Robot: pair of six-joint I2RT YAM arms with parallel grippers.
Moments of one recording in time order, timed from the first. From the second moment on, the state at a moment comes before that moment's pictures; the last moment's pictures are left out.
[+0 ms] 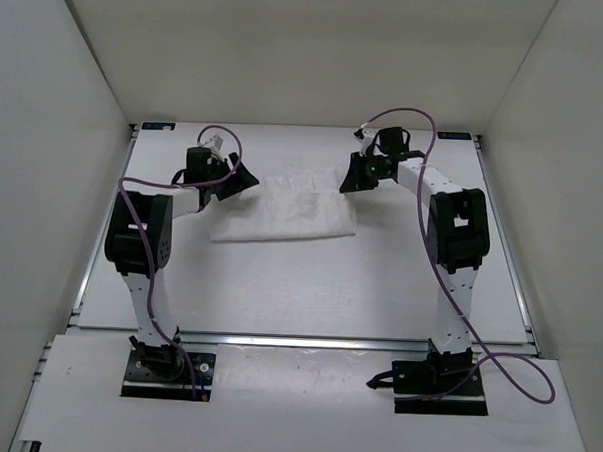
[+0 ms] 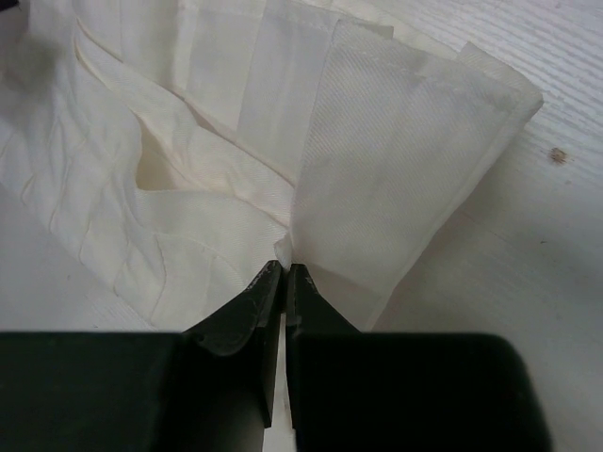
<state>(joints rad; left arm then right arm) -0.10 1.98 1.14 0.24 0.38 -0.56 0.22 2.19 1.72 -0.42 -0.61 0.07</state>
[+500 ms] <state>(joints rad) -0.11 2.13 1.32 0.21 0.38 -0.55 0.20 2.19 1.71 -0.43 -0.61 0.07</state>
